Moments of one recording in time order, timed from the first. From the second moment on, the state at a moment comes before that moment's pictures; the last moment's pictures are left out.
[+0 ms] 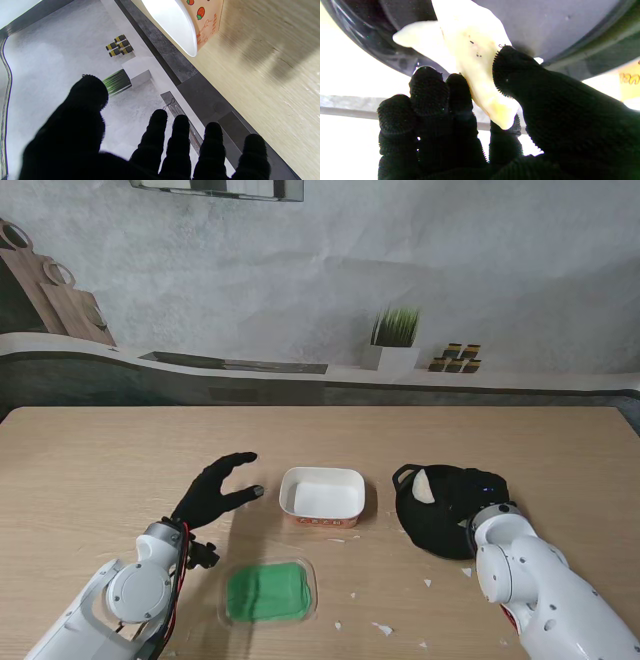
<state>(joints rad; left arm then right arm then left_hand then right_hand) 1.61 -1.15 -1.24 -1.52 0.30 -0.20 0.11 -1.60 -1.05 1.29 -1.57 -1.09 0.25 0.05 0.58 -0.36 0.38 -0.03 0.37 0.15 0.31 0.24 0.29 0.13 0.34 0.29 0.16 0.22 0.25 0.46 -0.02 0.41 0.17 0.61 0.64 -0.95 1.20 -0.34 0.84 -0.14 1.11 0.40 0.98 0.21 1.13 0.45 1.08 0.19 1.22 0.52 0.63 0.29 1.59 0.61</state>
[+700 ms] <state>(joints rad) 1.61 -1.15 -1.24 -1.51 0.30 -0.21 0.12 -1.58 -1.06 1.32 -1.66 -1.02 0.21 0.08 0.58 -0.36 0.38 -0.03 0.38 0.16 0.31 0.24 0.29 0.14 0.34 0.29 0.16 0.22 0.25 0.46 -0.02 0.41 0.17 0.61 0.66 -0.95 1.23 -0.34 0.84 -0.13 1.11 0.42 0.99 0.21 1.13 0.48 1.08 0.20 1.23 0.52 0.63 0.32 1.59 0.62</state>
